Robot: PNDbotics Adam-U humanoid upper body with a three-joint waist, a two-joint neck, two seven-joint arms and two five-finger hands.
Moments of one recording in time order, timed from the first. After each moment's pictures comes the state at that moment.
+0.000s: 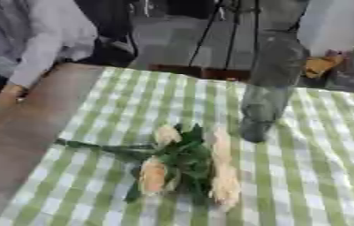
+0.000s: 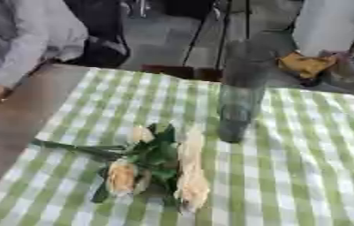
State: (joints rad) left arm -0.38 0.47 0.00 -1.98 -0.16 -0.23 0.54; right arm -0.46 -0.41 -0.23 -1.98 -0.04 -0.43 -0.41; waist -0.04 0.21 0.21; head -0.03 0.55
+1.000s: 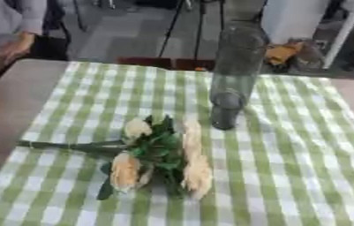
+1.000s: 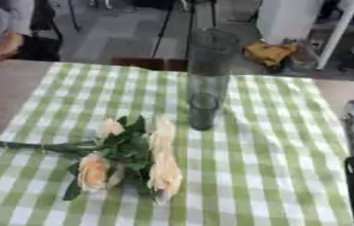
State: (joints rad) left arm -0.39 0.47 -0.01 -1.98 -0.15 -0.24 0.52; right arm -0.46 -0.41 -0.23 -1.98 -0.05 -0.42 -0.40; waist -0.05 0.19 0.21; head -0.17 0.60
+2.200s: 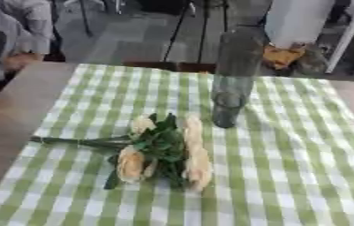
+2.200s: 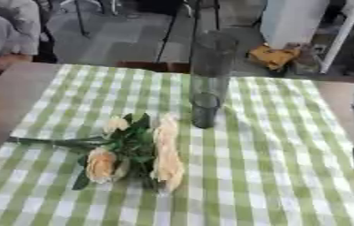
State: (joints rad) left arm -0.53 0.88 -0.15 -1.99 -0.38 0.23 -0.09; right arm -0.47 -0.43 -0.21 -1.98 -0.05 -0.38 -0.39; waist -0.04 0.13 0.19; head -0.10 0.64
